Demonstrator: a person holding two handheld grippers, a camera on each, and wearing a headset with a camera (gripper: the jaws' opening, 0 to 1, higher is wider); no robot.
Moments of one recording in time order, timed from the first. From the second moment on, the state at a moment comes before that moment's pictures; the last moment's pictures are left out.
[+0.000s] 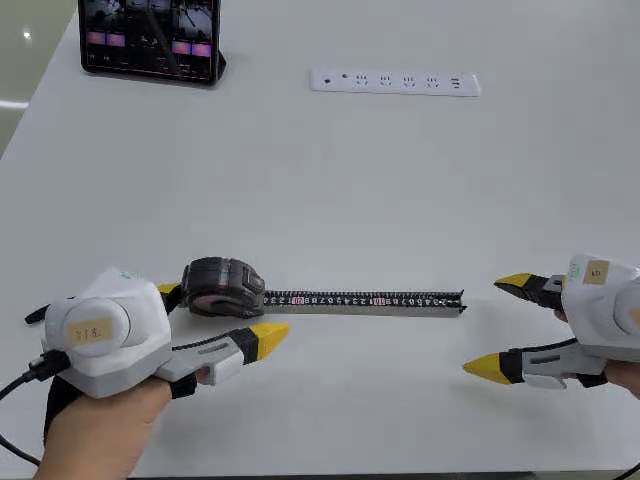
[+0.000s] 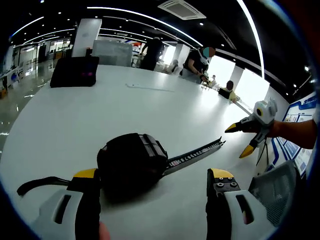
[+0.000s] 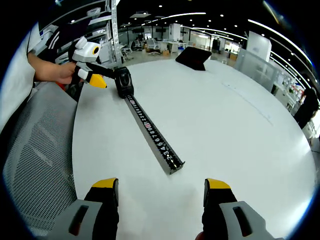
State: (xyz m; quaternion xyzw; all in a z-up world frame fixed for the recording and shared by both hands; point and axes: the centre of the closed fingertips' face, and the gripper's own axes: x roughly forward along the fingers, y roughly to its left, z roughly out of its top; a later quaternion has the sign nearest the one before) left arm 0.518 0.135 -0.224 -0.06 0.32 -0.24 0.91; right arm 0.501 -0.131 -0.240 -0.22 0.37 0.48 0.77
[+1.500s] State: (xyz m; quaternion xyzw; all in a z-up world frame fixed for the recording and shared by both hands) left arm 0.539 0.153 -0.237 -0.08 0.33 -0.11 0.94; right arm 0.526 -0.117 -0.252 -0.28 0.38 0.55 0.69
